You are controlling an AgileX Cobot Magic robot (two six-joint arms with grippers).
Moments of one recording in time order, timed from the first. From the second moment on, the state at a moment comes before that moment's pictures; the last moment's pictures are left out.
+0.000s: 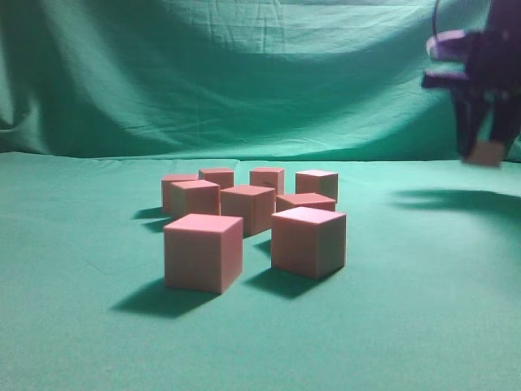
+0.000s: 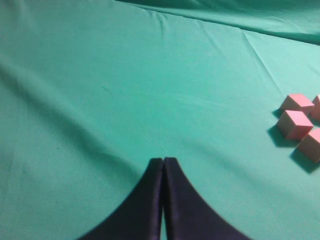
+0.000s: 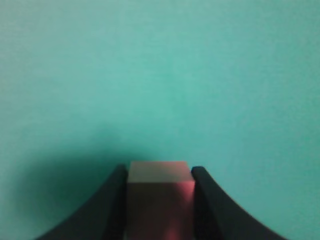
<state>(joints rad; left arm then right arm) -0.01 -0.01 0.02 -0.12 0.36 -0.08 0.12 2.14 -1.74 0.09 1.02 -0.08</state>
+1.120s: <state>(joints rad) -0.01 -0.01 0.02 -0.12 0.36 -0.08 0.98 1.94 -1.56 0.12 1.05 -0.09</state>
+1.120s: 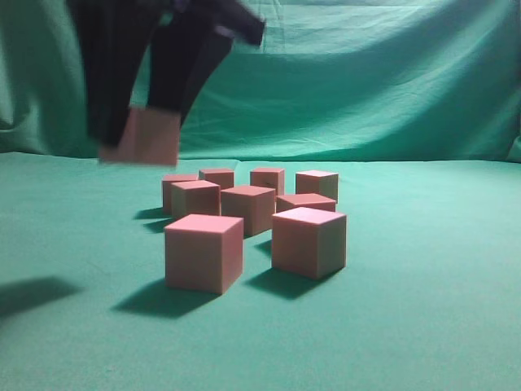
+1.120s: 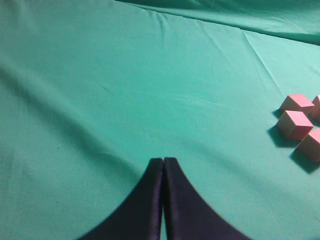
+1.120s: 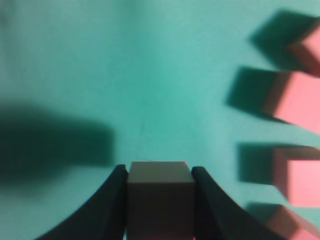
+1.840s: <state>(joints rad) -0.01 -0.01 0.02 -0.12 0.36 -0.08 1.03 2.08 -1.55 0.11 0.95 -0.06</state>
